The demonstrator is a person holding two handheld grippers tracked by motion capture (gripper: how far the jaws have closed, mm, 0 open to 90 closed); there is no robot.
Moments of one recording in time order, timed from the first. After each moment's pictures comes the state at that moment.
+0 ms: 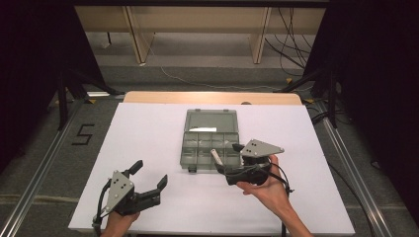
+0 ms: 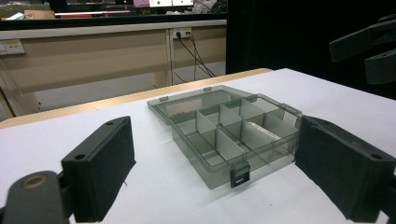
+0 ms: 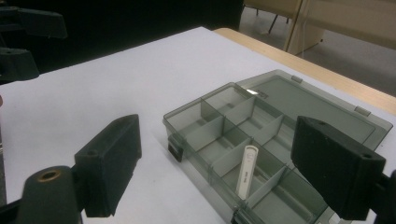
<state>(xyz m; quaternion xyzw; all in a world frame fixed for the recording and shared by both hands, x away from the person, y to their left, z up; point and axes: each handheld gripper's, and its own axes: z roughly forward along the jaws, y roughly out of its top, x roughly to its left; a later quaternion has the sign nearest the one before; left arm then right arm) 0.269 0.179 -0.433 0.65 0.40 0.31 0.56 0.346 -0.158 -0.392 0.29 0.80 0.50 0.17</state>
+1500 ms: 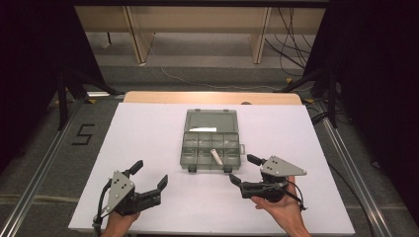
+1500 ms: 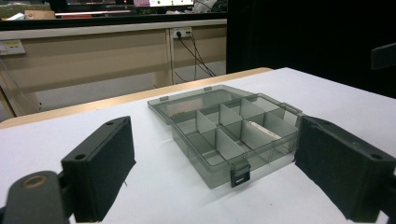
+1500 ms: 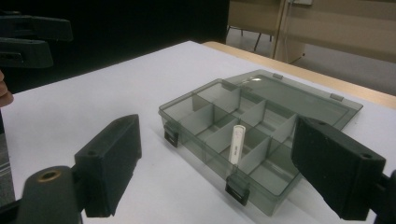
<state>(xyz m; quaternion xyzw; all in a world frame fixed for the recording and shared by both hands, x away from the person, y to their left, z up) 0.269 0.178 -0.434 0.65 0.40 0.31 0.56 0.312 -0.195 -0.413 0.31 0.76 0.54 0.19</state>
